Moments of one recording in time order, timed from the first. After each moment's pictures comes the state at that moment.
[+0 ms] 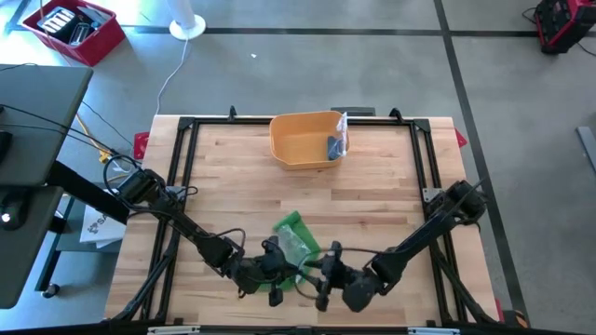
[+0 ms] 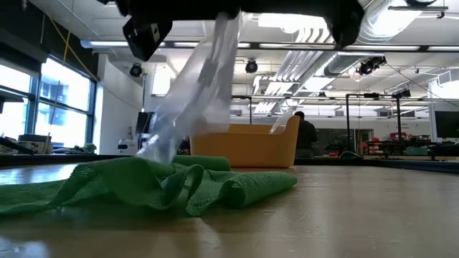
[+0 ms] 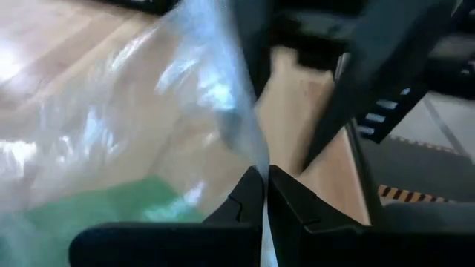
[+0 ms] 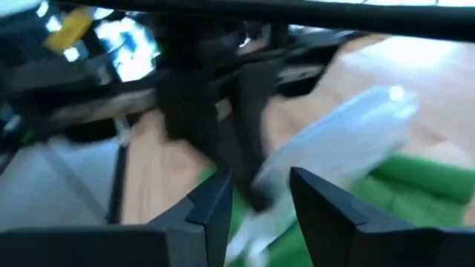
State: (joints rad) left arm -0.64 1.80 1.03 0.28 -0.60 -0.53; right arm 0.69 1.92 1.17 0.28 0.86 0.60
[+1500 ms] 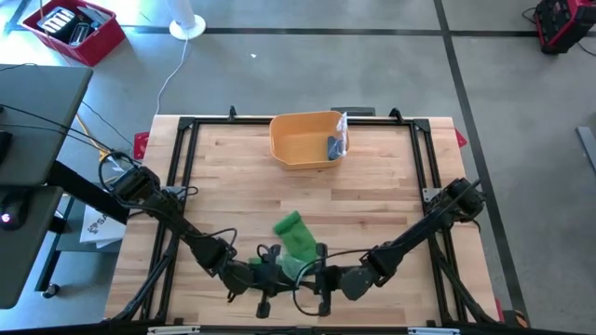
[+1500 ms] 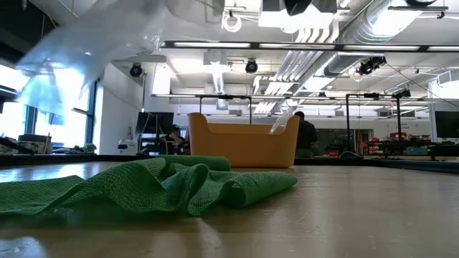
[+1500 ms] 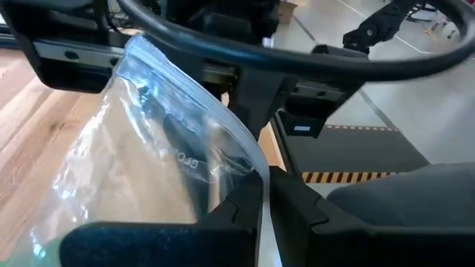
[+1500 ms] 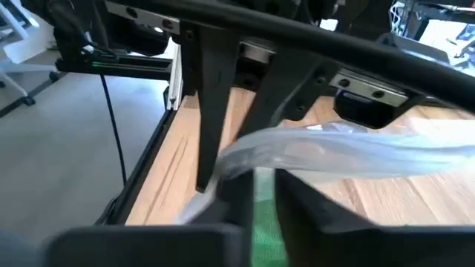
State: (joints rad) left arm -0.66 1.75 1.03 0.38 -0.47 -0.34; right arm 0.64 1.92 1.16 0.41 0.57 0.11
